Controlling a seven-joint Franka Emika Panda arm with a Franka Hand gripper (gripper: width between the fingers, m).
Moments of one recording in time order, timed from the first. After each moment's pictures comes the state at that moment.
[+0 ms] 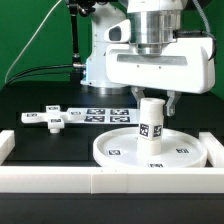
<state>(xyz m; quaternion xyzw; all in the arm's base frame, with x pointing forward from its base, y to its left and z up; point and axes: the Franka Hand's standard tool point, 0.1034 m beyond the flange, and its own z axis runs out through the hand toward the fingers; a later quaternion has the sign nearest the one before) 0.540 0.050 0.073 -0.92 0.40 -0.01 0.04</state>
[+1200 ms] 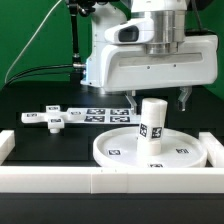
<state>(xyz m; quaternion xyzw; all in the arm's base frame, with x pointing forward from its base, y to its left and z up) 0.540 0.052 0.074 -0.99 -0.14 -0.02 0.02</state>
